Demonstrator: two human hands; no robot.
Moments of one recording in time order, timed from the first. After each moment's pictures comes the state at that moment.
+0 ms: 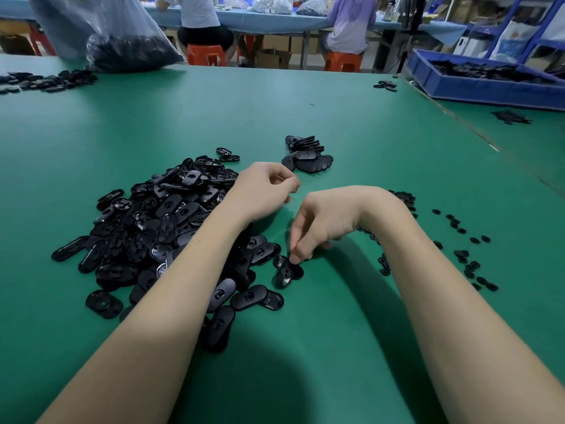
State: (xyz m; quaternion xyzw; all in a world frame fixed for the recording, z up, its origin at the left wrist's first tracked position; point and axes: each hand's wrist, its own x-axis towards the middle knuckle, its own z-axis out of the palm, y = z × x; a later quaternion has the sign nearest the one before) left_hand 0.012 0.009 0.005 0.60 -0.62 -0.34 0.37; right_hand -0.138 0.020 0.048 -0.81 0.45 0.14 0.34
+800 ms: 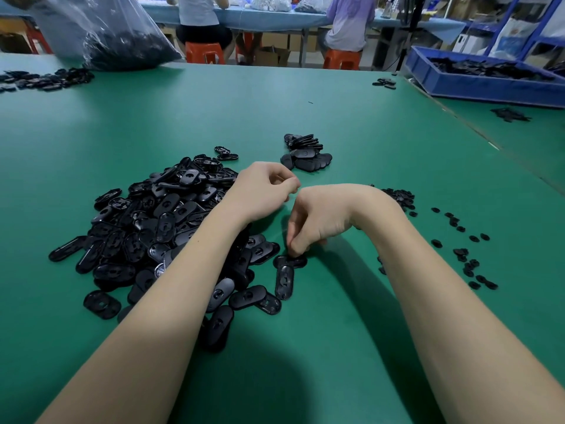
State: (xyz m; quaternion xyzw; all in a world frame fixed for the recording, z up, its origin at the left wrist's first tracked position) left_hand 0.012 0.011 0.005 0.60 -0.64 -0.32 0.36; right_hand -0.129 0.020 0.045 -0.82 0.48 0.10 0.30
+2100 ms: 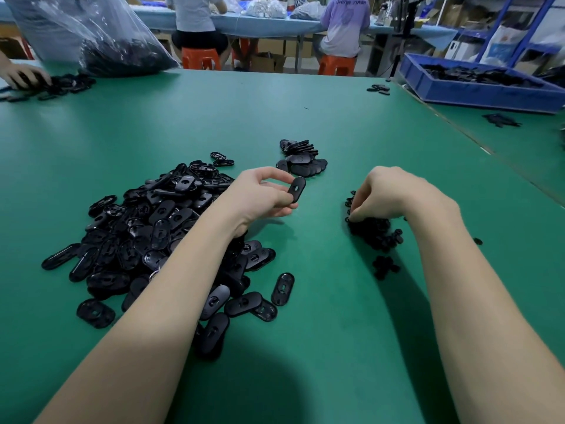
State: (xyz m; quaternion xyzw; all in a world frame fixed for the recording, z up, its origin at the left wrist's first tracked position) left_hand 0.010 0.017 0.013 0.54 -0.48 -0.54 0.43; right_hand -0.216 -0.011 0.039 -0.70 0.71 0.01 0.12
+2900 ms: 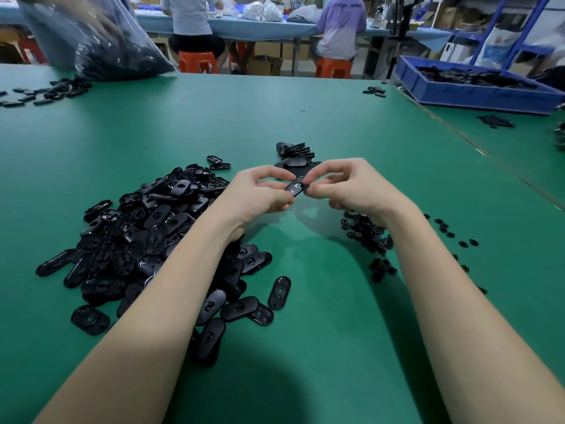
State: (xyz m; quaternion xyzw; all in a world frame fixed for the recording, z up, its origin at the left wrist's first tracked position) left_hand 0.010 0.016 0.013 0.53 -0.51 -0.51 0.45; right_hand -0.184 -0.004 0.033 -0.67 0.51 -0.32 0.43
